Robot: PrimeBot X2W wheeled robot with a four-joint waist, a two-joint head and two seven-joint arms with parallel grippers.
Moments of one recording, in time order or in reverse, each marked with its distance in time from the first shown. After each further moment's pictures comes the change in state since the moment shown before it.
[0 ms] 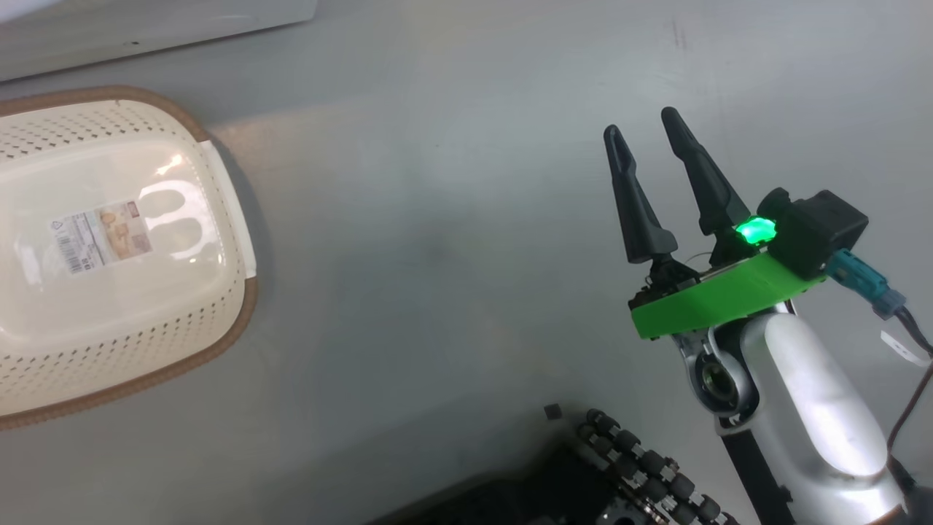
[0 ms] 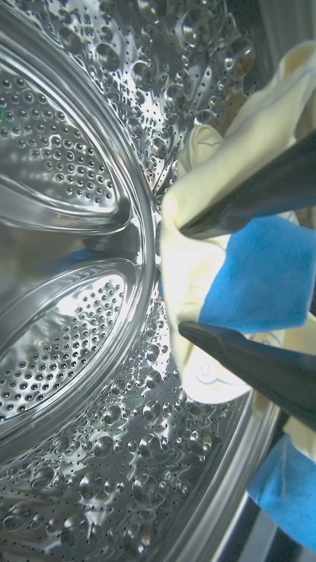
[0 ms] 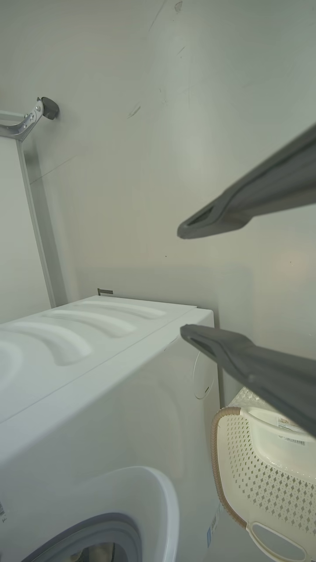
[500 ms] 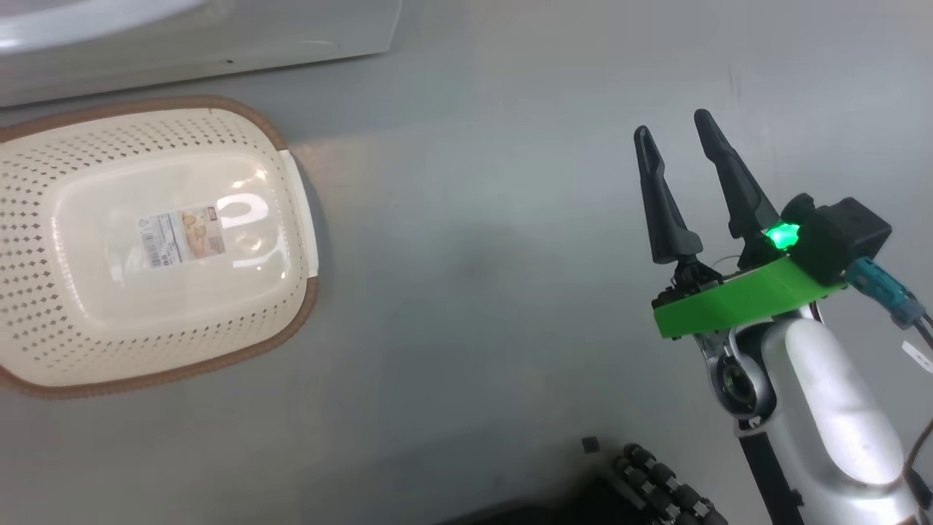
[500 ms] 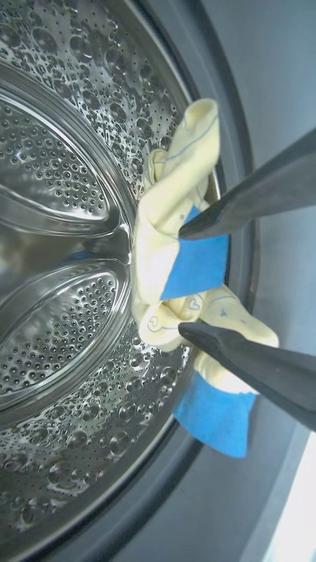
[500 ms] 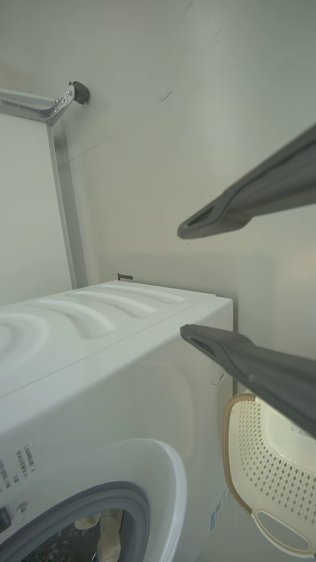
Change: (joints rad) left arm 0.337 -0.025 0.049 -0.208 -0.083 0.017 -0.133; right arm 0.021 0.000 -0.067 -0.001 -0.073 0.000 0.000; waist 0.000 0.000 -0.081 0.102
